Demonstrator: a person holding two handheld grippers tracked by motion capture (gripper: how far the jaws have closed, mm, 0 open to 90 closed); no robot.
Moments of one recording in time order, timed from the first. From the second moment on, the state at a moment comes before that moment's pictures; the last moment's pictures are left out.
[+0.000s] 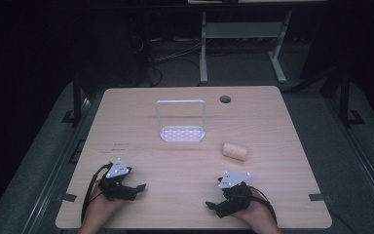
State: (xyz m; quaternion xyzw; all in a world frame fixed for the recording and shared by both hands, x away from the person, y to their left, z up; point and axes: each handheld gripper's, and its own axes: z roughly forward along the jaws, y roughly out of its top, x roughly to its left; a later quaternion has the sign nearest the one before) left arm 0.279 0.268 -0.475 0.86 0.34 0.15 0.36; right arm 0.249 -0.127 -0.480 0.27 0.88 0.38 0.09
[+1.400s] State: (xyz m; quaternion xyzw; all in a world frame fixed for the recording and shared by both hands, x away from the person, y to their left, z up) left arm 0.279 0.268 -0.475 0.86 0.34 0.15 0.36; right arm 0.283 -0.153 -0.432 0.28 0.86 0.41 0.12
